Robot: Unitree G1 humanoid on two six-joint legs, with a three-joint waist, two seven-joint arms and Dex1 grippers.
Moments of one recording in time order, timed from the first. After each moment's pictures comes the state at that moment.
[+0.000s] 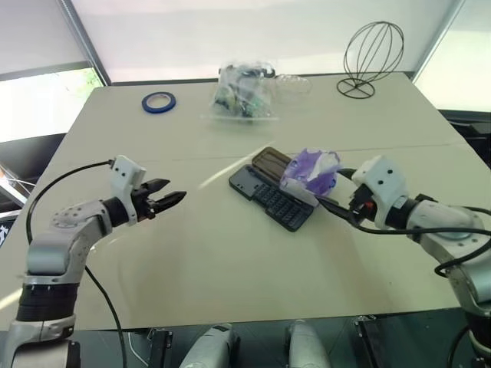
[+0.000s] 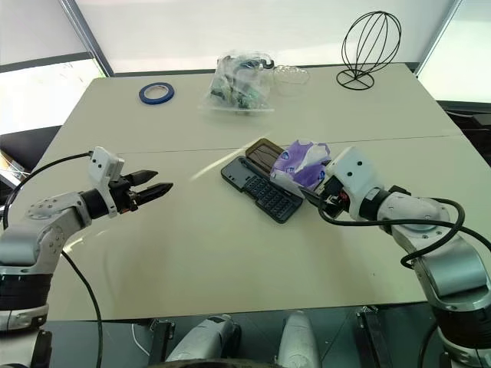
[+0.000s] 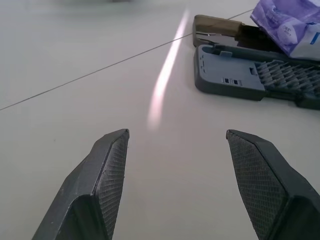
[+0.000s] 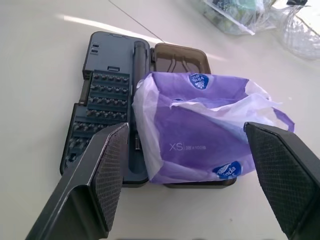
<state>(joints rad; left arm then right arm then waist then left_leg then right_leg) -0.30 0.66 0.19 -0.11 -0.49 0.65 -0.77 -0.22 -0.83 -0.12 -0.56 0.37 0.74 0.57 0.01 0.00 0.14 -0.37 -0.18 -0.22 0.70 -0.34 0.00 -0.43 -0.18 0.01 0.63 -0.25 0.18</state>
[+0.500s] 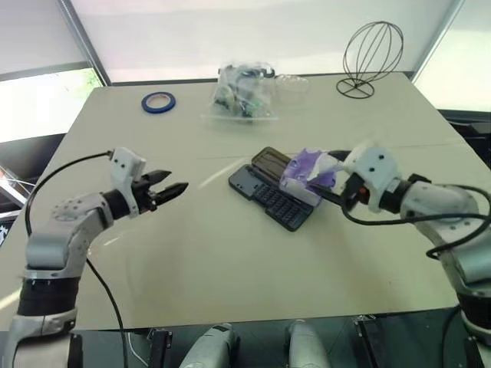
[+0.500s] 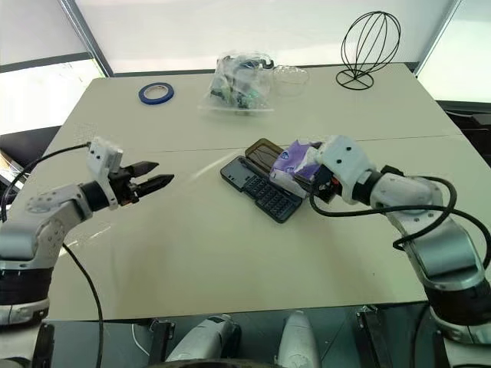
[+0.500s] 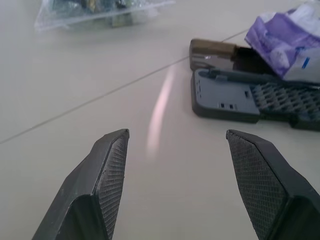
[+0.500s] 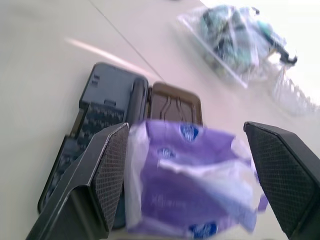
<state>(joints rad) -0.38 0.65 0.19 -0.13 -0.53 0.68 -0.74 -0.43 -0.80 0.02 -0.49 0.26 0.63 0.63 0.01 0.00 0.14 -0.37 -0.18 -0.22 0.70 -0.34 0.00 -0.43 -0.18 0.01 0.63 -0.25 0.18</state>
